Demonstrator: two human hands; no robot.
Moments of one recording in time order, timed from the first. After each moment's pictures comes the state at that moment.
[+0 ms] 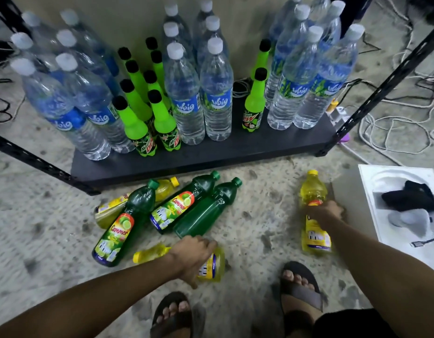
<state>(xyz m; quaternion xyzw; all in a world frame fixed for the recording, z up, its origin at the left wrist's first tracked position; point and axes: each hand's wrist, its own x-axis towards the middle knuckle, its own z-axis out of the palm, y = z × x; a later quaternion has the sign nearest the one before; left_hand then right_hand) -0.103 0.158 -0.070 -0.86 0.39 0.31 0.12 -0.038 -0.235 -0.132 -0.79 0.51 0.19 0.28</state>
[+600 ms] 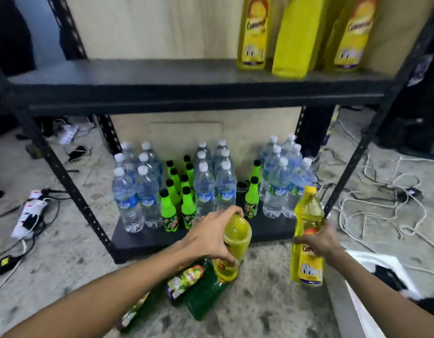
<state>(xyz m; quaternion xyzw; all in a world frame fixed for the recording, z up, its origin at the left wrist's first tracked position) -0.049 0.129 0.197 -0.94 0.26 0.05 -0.21 -0.040 -0.190 0.133 -0.82 0.29 -0.01 0.49</state>
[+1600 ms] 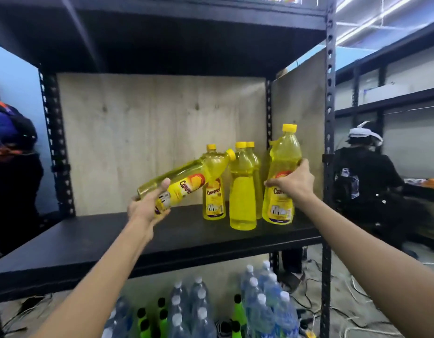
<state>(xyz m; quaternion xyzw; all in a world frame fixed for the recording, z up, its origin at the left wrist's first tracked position) 0.092 0.145 0.548 -0.56 -0.03 -0.16 -0.81 0.077 -0.199 0.580 -0.76 0.09 -0.36 0.54</state>
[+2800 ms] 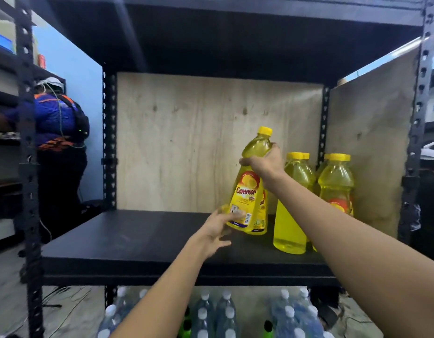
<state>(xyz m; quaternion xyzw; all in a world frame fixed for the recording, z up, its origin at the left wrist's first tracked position) 0.154 0.109 0.510 -0.65 0.06 0.07 -0.76 0.160 -0.026 0.651 -0.72 -0.03 -0.30 0.62</state>
